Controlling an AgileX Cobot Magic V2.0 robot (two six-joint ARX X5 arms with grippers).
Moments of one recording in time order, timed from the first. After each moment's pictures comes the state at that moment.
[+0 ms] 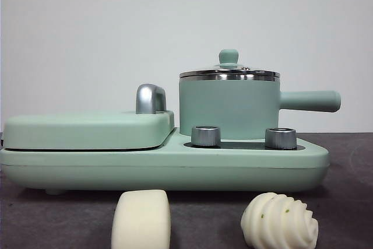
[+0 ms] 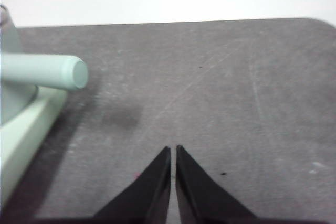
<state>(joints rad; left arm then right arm) -0.03 0.01 0.03 -0.18 0.01 -0.16 -0.05 0.01 0.02 -0.16 -0.07 0.11</state>
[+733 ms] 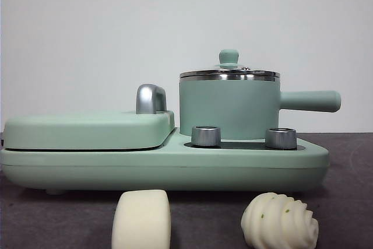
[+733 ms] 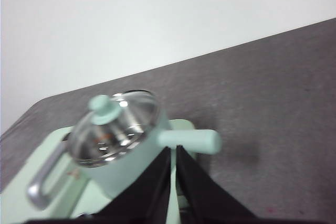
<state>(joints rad) -0.14 0.41 0.47 -0.29 0.16 -0.32 0.01 0.21 0.53 -0.46 -0.32 0.38</state>
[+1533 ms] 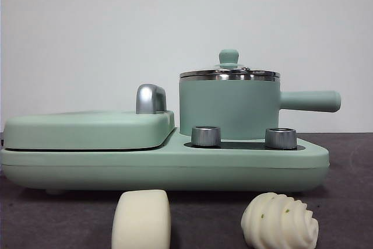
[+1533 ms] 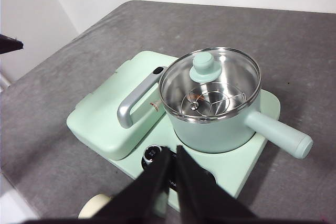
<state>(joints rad) -0.25 0.81 0.93 -0.54 0.53 -0.10 0.01 0.60 0.94 -0.79 -0.70 0.00</state>
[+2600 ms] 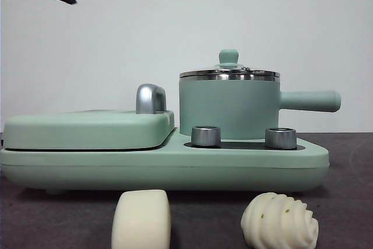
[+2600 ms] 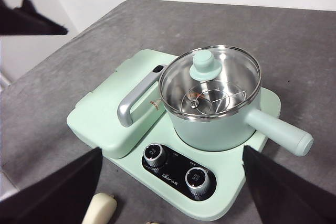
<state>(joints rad) -0.28 1.24 1.30 -0.76 0.53 -0.11 0.01 0.60 0.94 -0.79 -0.70 0.00</state>
